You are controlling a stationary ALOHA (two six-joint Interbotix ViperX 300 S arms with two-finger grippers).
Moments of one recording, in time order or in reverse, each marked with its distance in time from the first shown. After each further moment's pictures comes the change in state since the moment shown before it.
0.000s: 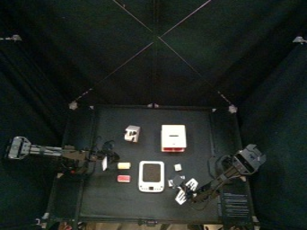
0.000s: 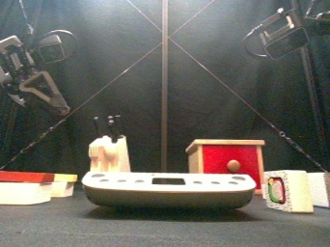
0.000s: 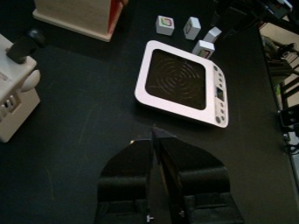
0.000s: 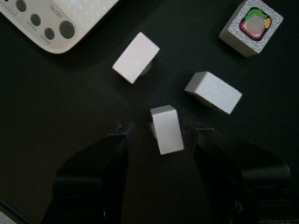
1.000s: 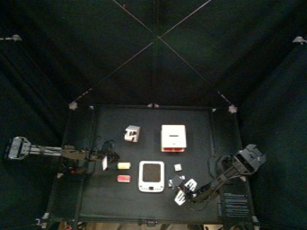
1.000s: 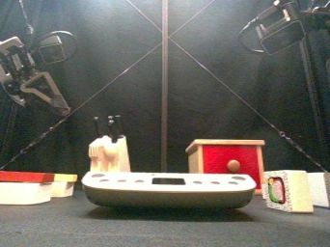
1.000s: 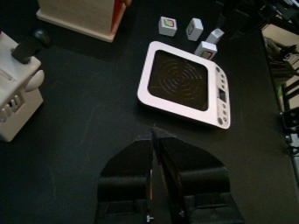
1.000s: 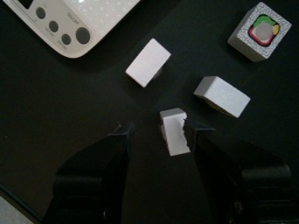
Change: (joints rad) left arm 0.011 0.002 0.000 0.000 0.000 0.000; right arm -0.012 0.000 -0.018 -0.011 -0.003 -0.005
